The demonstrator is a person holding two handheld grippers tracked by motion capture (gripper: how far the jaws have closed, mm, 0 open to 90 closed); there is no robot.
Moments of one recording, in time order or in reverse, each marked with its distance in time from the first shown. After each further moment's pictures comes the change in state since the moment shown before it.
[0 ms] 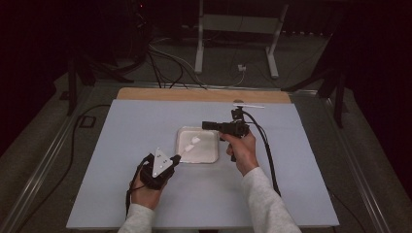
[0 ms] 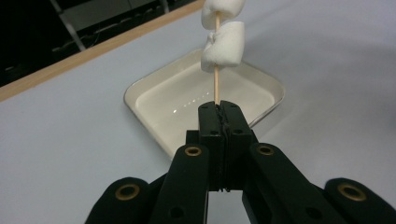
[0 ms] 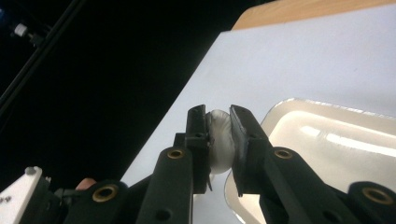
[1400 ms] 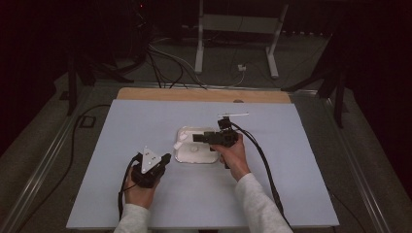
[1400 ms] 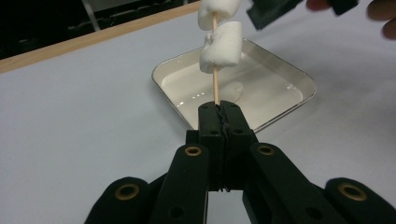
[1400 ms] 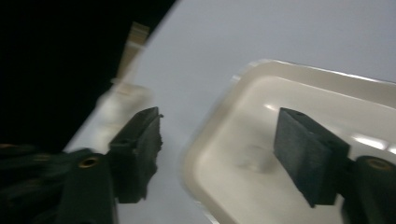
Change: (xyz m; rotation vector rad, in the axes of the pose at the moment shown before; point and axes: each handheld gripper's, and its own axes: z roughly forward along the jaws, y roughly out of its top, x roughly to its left) left arm 0.018 -0.010 -0.003 -0.034 0.012 -0.146; right arm -0.007 -0.028 0.039 0.129 -0.111 -0.106
